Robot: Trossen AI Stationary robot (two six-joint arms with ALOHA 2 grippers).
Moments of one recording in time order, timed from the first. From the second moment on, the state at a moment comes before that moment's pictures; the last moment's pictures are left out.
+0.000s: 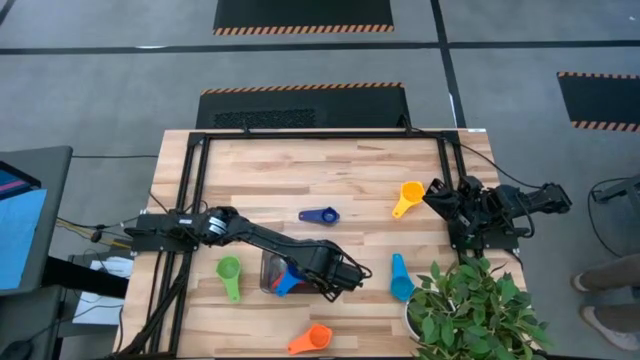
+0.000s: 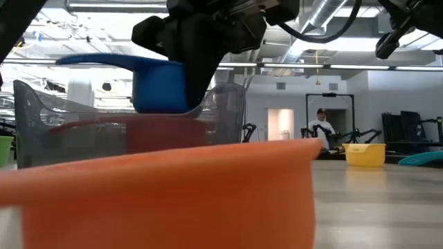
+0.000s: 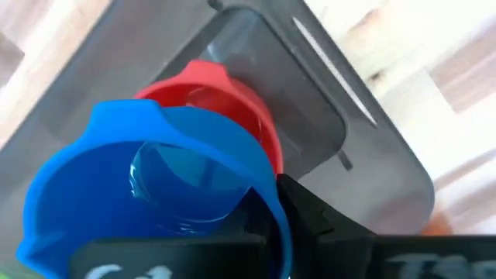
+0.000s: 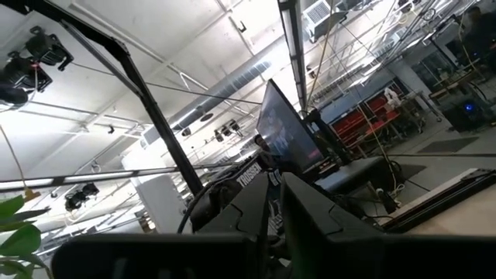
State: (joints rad) left arm -0.33 2.36 2.24 -1.49 0.01 -1.17; right arm 0.25 0.01 0.05 0.48 0.26 0.51
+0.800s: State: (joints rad) left arm -0.33 2.38 2.24 -1.56 0.01 -1.29; right arm 0.26 0.01 0.05 0.48 0.26 0.51
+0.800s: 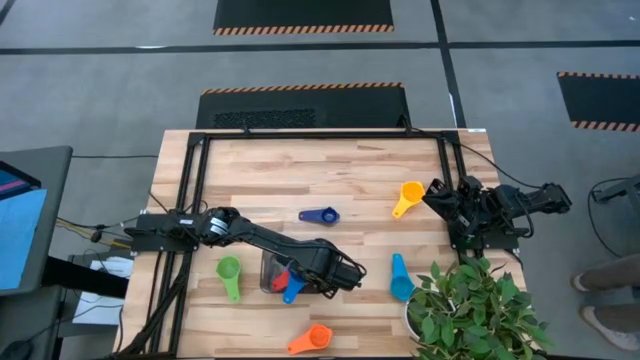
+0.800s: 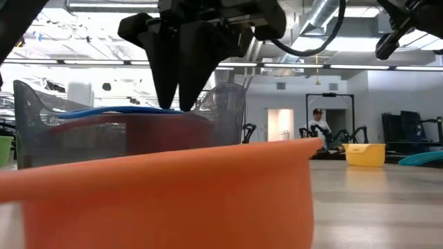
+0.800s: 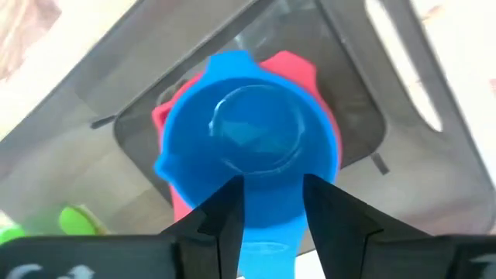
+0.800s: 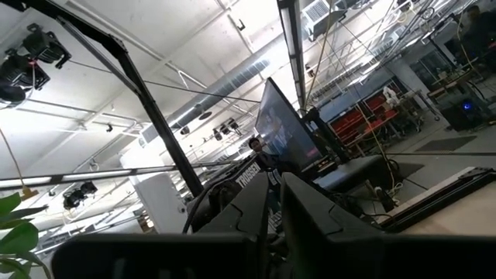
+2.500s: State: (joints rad) left arm -0.36 2.38 2.35 -1.51 -0.08 -1.17; right arm 0.26 0.01 0.05 0.48 0.18 0.52
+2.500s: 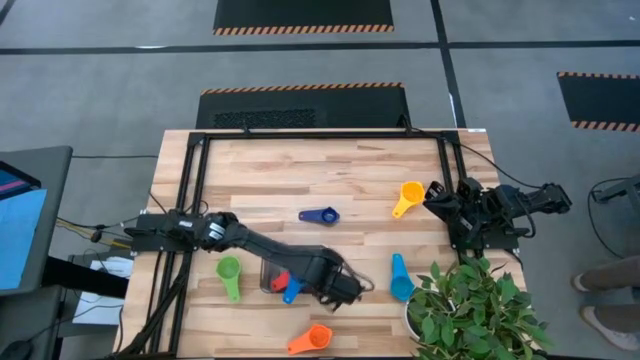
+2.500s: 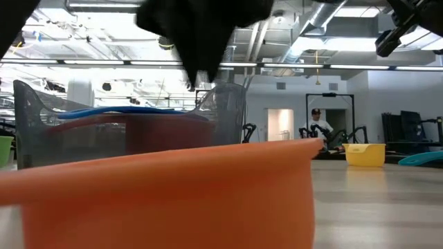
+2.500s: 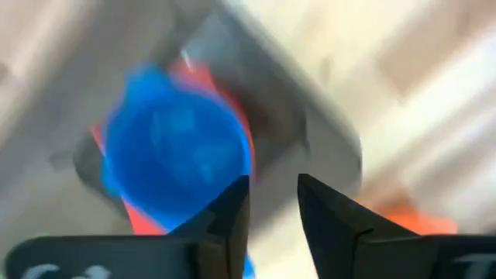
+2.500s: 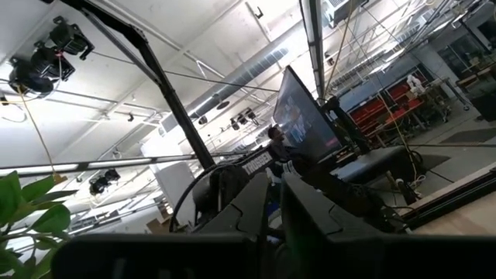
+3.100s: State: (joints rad) left arm 0.01 2.19 2.36 -1.56 -0.37 -0.64; right arm 0.25 0.01 0.05 0.79 0.06 0.45
